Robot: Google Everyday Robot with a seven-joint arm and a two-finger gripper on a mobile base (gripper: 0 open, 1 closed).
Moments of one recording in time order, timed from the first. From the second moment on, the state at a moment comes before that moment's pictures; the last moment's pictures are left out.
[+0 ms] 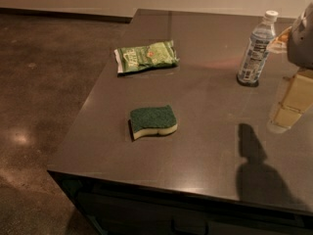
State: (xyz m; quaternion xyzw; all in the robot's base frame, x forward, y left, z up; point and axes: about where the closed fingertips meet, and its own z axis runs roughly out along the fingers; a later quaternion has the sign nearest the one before) arm 0.438 -0.217 0.977 -0.60 0.78 -0.03 0.16
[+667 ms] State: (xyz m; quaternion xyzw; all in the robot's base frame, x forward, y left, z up) arm 0.446 -0.221 0.974 -0.59 0.79 -0.02 0.17
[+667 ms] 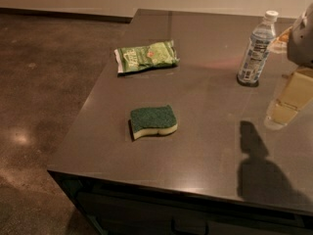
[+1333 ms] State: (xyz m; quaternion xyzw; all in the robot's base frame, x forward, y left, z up) arm 0.497 -0.243 0.971 -0.48 0.84 0.00 0.26
